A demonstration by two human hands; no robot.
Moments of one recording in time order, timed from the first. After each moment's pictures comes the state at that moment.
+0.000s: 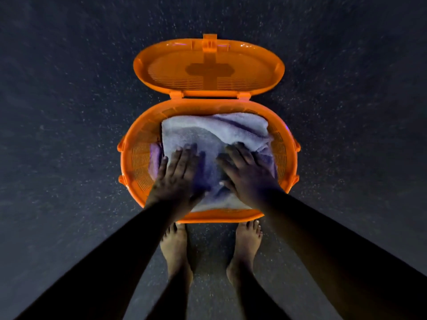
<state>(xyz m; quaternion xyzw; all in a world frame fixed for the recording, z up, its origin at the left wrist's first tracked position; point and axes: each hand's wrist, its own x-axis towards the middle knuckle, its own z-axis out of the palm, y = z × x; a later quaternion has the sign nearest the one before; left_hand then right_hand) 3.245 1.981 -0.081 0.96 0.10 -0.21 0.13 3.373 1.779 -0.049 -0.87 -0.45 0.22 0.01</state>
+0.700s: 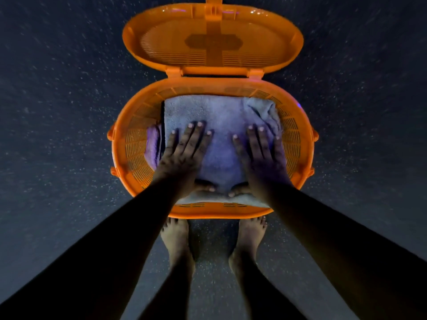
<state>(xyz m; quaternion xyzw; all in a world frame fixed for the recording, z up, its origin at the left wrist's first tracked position) 3.273 1.983 -0.105 0.98 0.01 -0.19 0.08 3.367 1.762 -0.106 -0.89 -0.40 0.21 -0.06</state>
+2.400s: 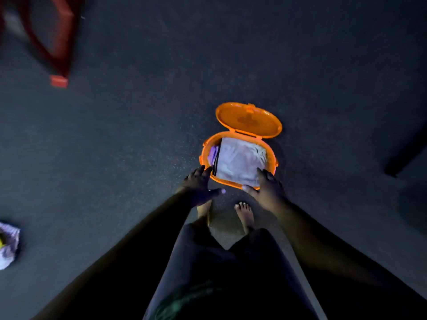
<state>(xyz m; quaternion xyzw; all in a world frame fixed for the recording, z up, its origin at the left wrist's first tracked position) 3.192 1.989 0.410 0.83 0.30 -0.37 0.30 3.324 1.782 0.371 -0.88 -0.21 0.42 0.05</state>
